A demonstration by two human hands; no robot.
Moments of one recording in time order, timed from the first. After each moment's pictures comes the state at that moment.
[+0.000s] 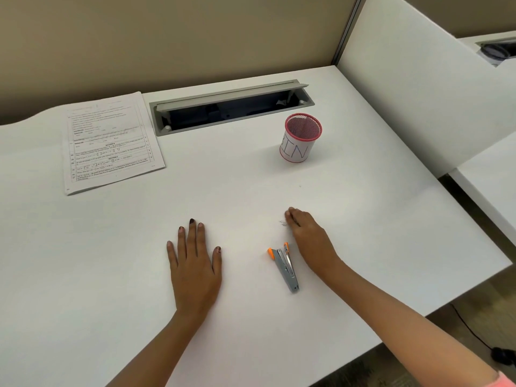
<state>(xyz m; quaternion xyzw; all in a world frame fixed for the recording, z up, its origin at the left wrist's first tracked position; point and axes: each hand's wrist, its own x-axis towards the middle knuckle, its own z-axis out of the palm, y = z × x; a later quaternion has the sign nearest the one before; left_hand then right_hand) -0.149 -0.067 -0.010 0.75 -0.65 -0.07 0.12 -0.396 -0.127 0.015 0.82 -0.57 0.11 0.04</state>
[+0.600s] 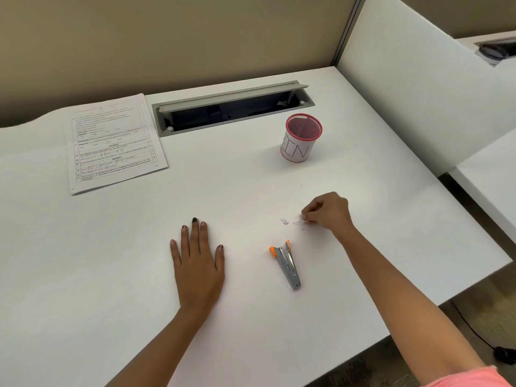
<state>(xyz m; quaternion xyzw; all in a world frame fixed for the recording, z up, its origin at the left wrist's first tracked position) -0.148 -0.067 -0.012 0.75 -0.65 -0.07 0.12 -0.421 -0.173 0.058 0.51 -0.75 0.22 -0.36</state>
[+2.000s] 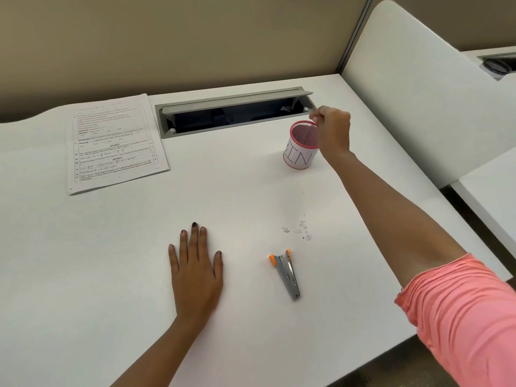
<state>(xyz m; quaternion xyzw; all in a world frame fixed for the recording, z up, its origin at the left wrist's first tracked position) -0.149 -0.067 -0.009 0.75 -0.64 -0.07 0.14 -0.404 -0.329 0.131 0.64 -0.68 0.36 -0.03</state>
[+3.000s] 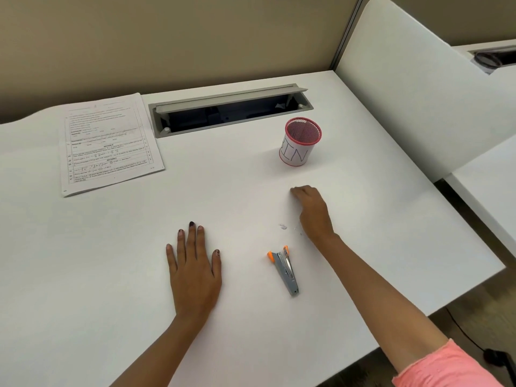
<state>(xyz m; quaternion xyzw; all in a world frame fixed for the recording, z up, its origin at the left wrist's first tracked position) -0.149 -0.067 -0.011 0.75 -0.64 -0.07 0.13 -0.402 -0.188 0.022 0.70 -0.67 0.22 -0.14</state>
